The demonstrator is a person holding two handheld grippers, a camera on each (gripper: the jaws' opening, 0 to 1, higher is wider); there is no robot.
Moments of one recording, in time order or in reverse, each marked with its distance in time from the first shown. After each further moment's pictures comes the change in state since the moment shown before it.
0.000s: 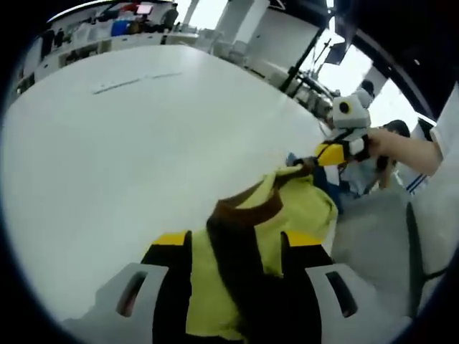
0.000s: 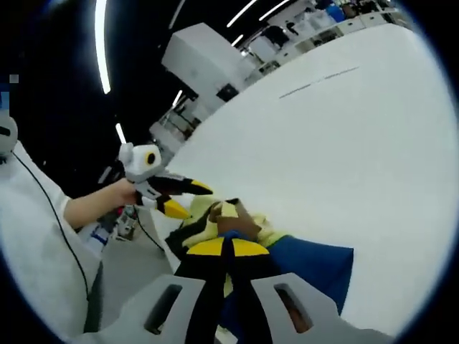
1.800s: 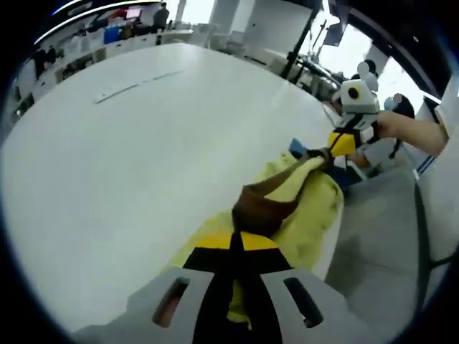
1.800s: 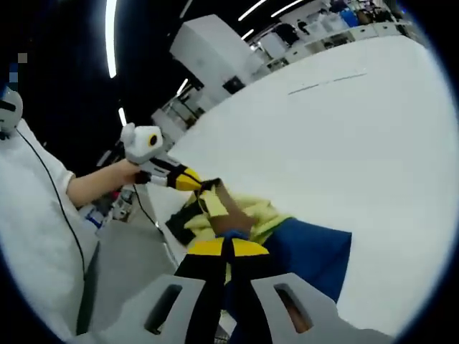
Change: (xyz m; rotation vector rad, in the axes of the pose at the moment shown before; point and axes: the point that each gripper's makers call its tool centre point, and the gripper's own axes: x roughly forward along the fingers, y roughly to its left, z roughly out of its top) left arm -0.031 -0.009 -0.012 0.057 0.037 0.099; right arm -0.014 0.017 -0.024 -0.110 0.079 -0.008
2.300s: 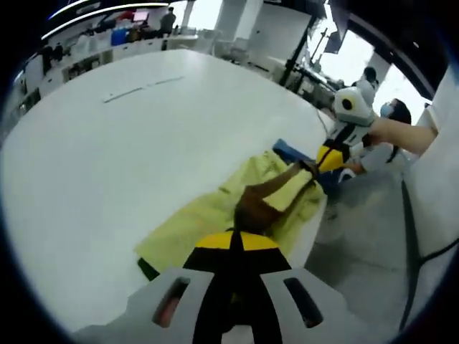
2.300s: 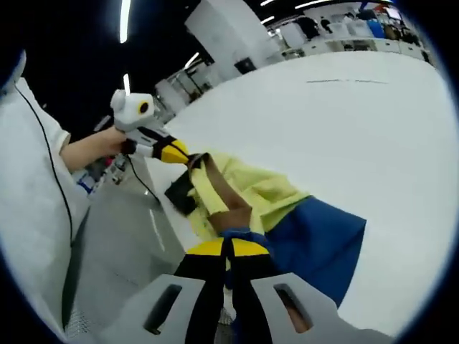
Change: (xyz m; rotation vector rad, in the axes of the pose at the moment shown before) left arm -0.026 -0.027 -0.016 -0.025 -0.033 0.011; right arm 0.005 0.017 -0.034 -0.168 0.162 -0.029
